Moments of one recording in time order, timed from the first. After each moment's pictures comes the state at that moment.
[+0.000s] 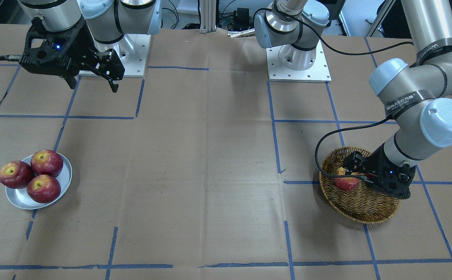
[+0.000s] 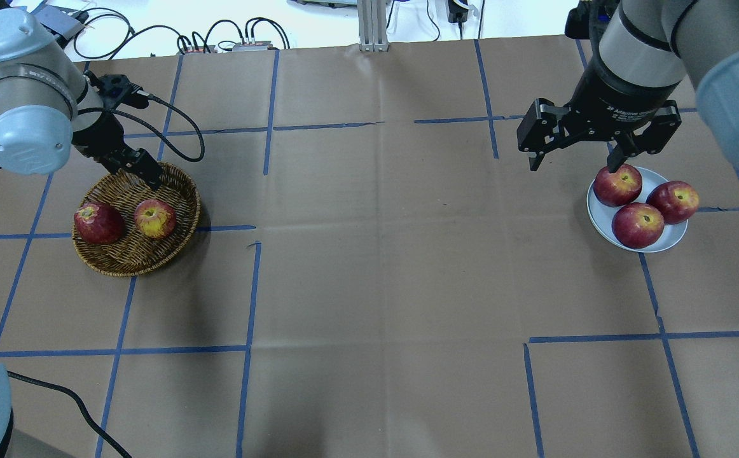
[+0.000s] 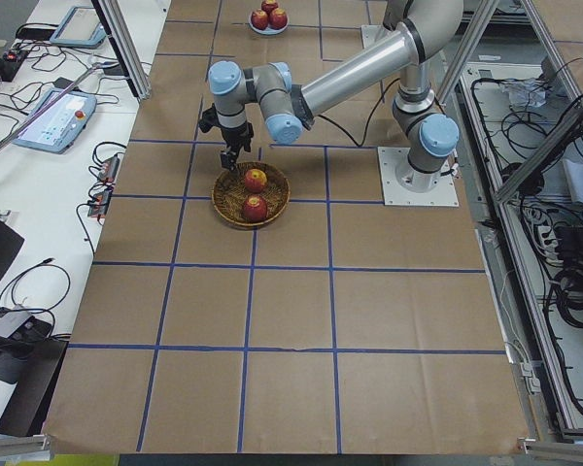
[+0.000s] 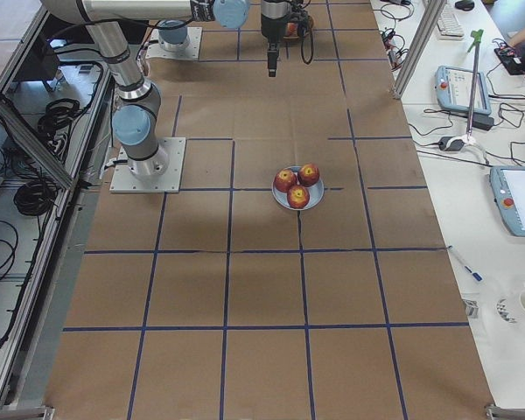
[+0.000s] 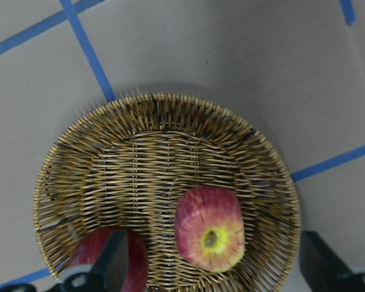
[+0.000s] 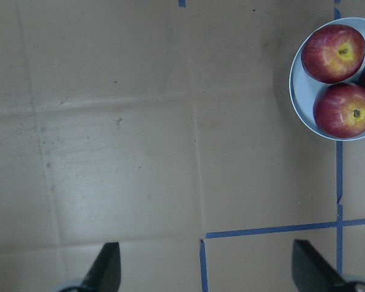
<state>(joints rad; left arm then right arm) -1.26 -1.92 -1.70 -1.13 1.61 0.73 1.57 -1.65 1.65 -1.58 -1.57 0.09</state>
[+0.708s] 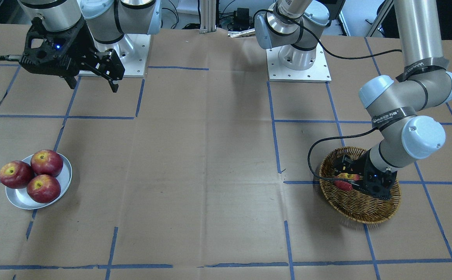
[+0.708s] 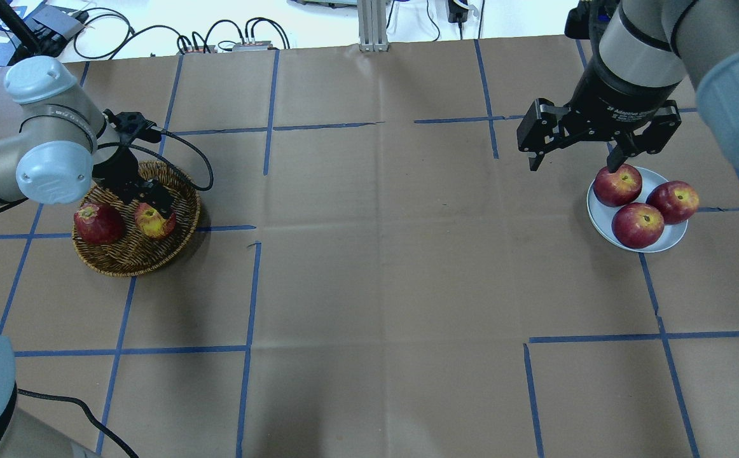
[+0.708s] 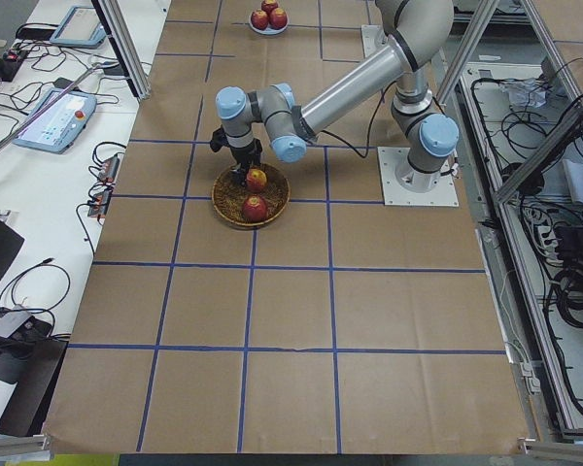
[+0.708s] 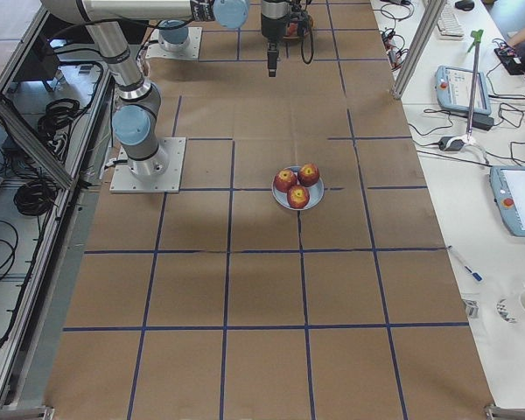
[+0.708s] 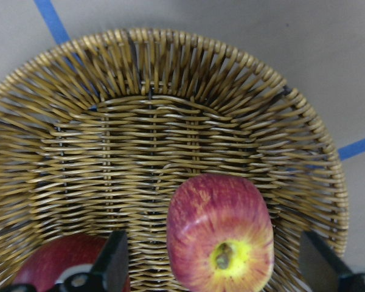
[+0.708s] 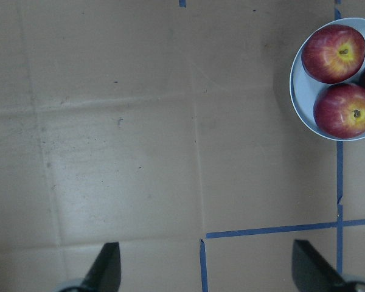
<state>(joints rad) -1.25 -1.96 -1.80 -1.05 1.61 0.72 1.57 -1.65 1.65 -1.58 -1.57 0.08</state>
